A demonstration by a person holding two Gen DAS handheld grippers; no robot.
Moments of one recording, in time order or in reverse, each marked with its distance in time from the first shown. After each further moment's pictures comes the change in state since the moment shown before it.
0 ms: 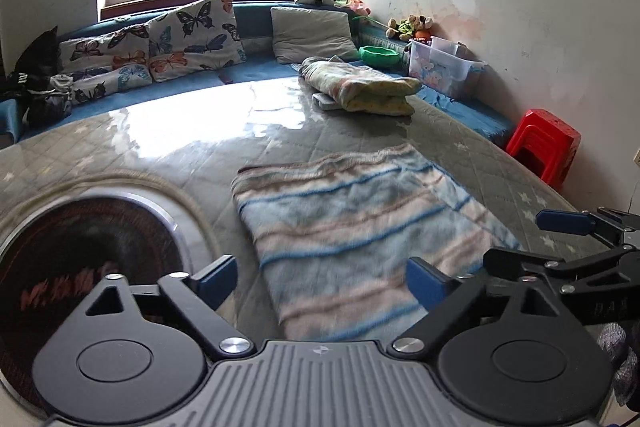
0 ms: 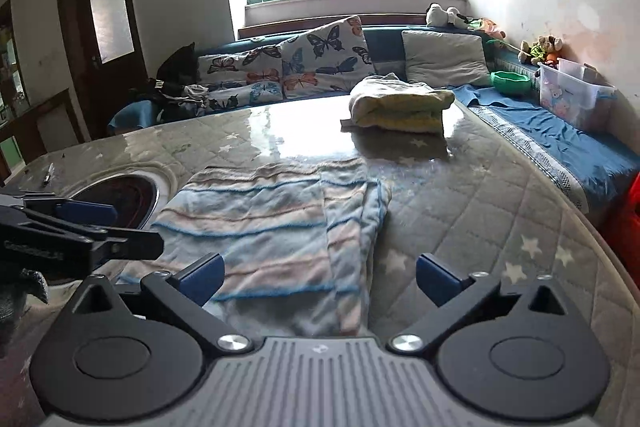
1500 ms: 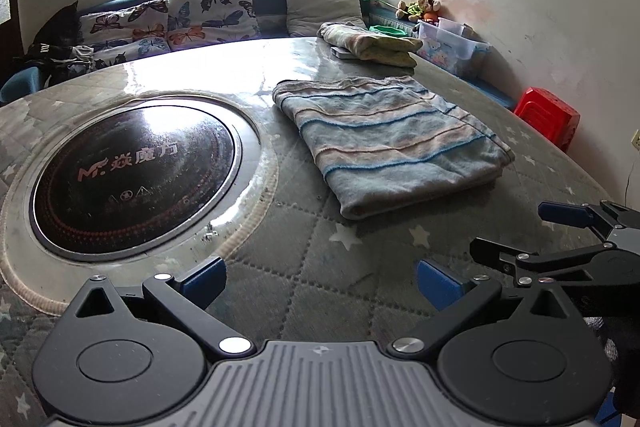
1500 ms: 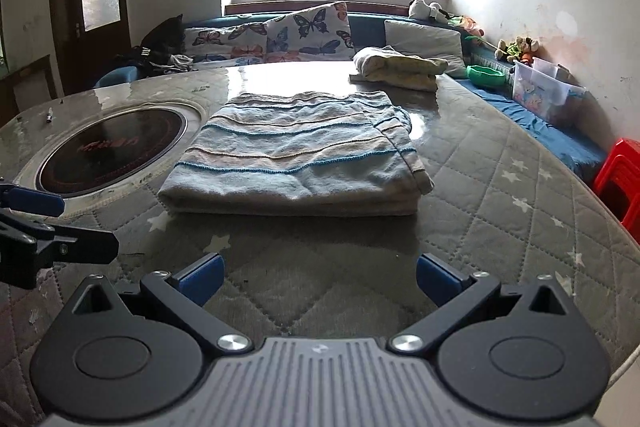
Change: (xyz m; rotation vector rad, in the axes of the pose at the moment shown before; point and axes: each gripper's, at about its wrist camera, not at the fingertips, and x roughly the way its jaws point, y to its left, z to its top) left arm -0.071 0.012 -0.090 -0.018 0.055 0.023; right arm -0.048 0.072 -0.077 -0.051 0.040 -0.122
